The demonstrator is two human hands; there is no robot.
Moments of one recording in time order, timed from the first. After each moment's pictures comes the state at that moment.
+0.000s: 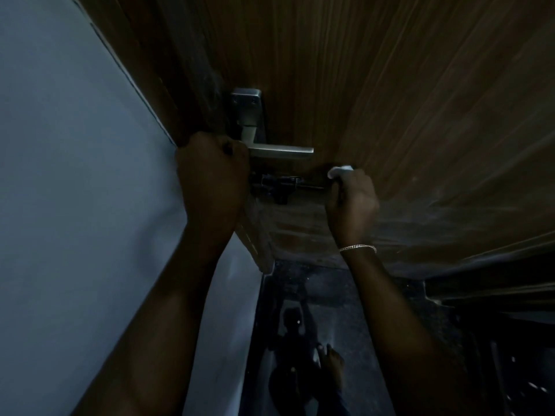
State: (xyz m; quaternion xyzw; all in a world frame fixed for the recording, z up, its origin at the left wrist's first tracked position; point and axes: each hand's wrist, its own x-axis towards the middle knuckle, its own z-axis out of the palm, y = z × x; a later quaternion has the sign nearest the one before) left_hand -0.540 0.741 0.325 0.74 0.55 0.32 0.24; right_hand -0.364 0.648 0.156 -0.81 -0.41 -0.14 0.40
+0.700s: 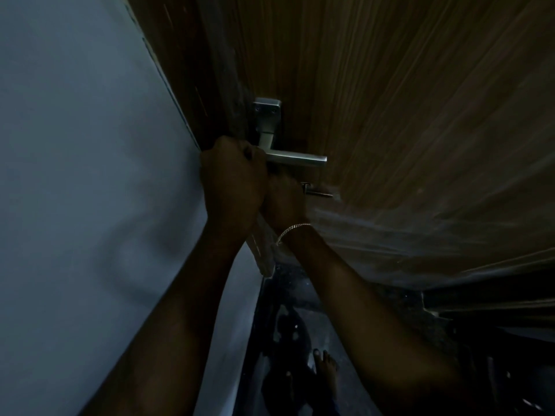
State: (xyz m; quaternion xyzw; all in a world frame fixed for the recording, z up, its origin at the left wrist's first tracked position) left_hand -0.536 0.747 0.320 0.70 0.59 0.30 0.27; right_hand -0.460 0.730 0.205 -0.75 -0.58 0.04 0.33
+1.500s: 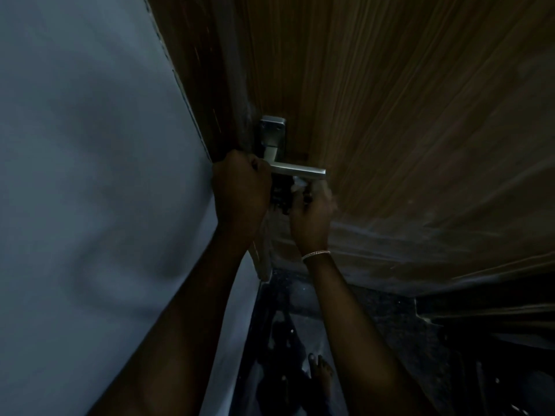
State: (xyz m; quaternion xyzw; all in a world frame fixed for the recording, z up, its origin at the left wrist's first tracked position) left_hand -0.536 0.752 0.319 0.71 0.58 0.29 0.28; right_hand -0.440 0.690 0.199 -0.76 -0.38 0.04 0.53
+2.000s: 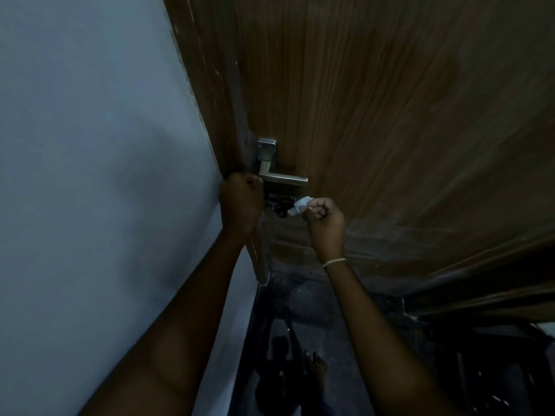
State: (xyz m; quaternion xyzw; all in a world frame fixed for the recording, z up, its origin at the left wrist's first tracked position) left_hand -0.552 0.722 0.339 0.70 0.56 0.29 0.32; right_hand -0.427 0.617 0.254 -0.67 -0.26 0.25 0.65
